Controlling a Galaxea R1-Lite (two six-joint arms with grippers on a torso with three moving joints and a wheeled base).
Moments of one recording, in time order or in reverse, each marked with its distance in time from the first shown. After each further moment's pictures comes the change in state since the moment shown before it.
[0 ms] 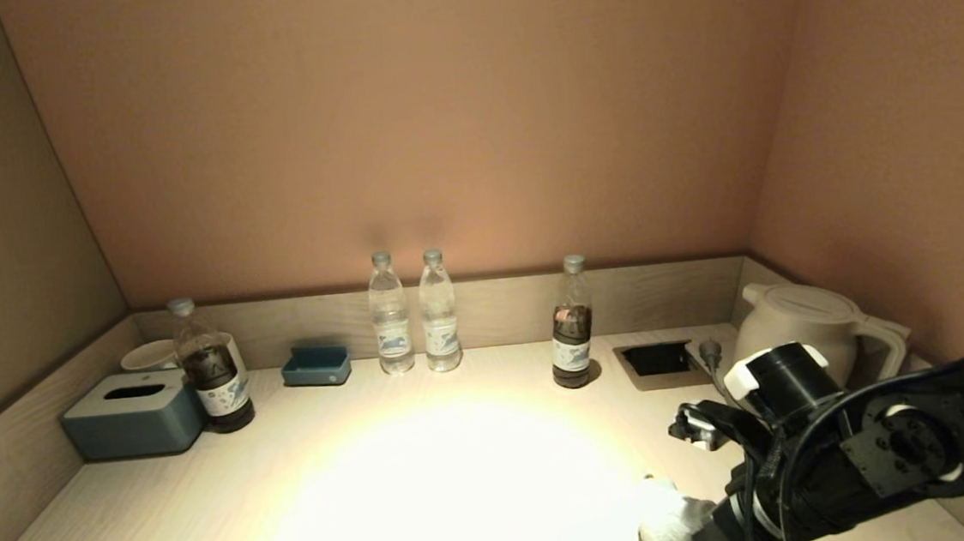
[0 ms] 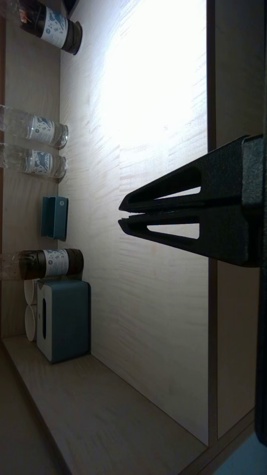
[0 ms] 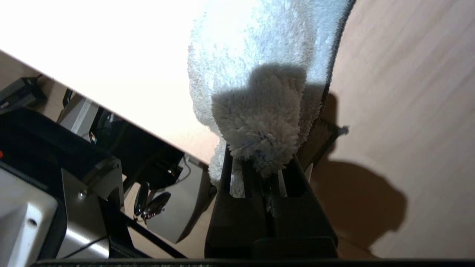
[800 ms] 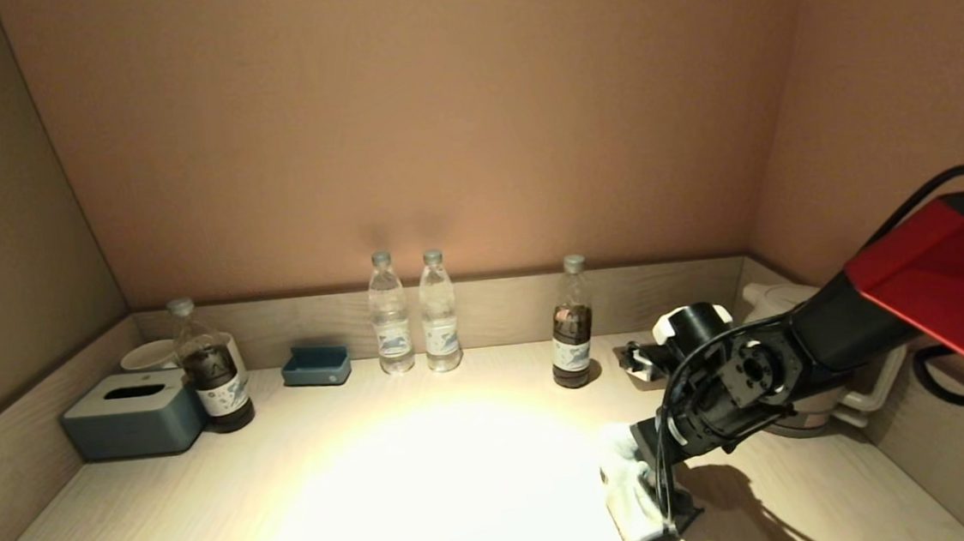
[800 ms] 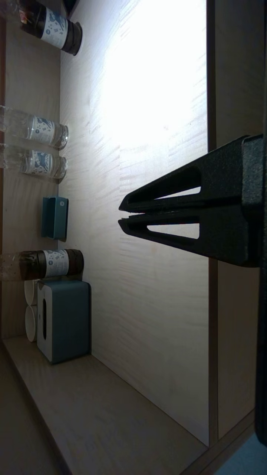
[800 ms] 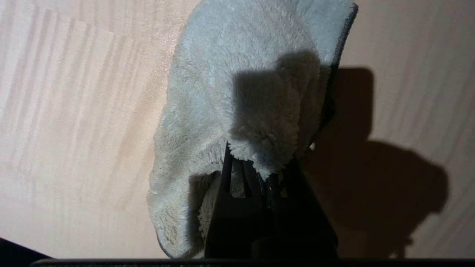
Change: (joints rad) left arm 0.000 0.000 0.000 0.000 0.000 0.000; right arm -0.030 0.339 -0.390 -0.011 -0.035 0.156
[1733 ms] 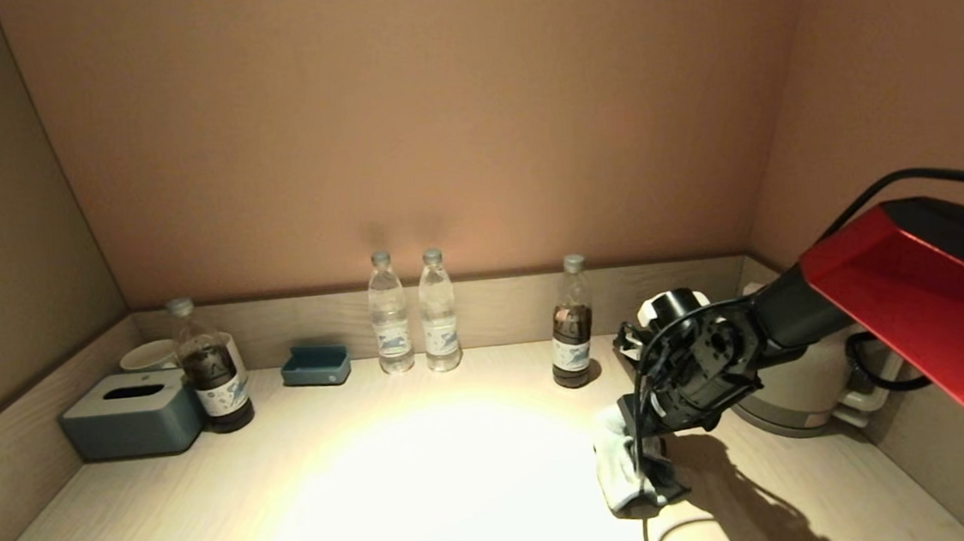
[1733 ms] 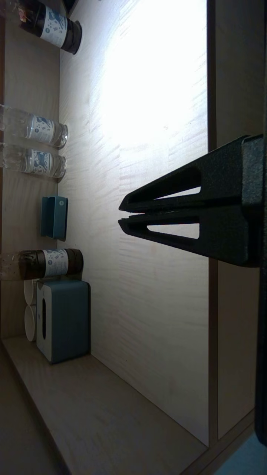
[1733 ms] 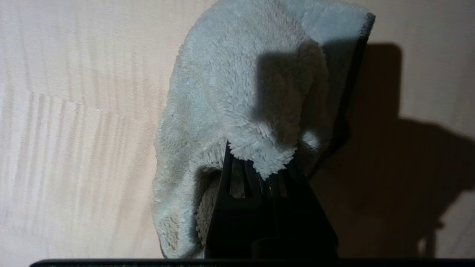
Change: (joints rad) left arm 0.000 0.000 0.001 0.000 0.000 0.000; right arm -0.004 0.128 -0.233 0.103 0.002 0.092
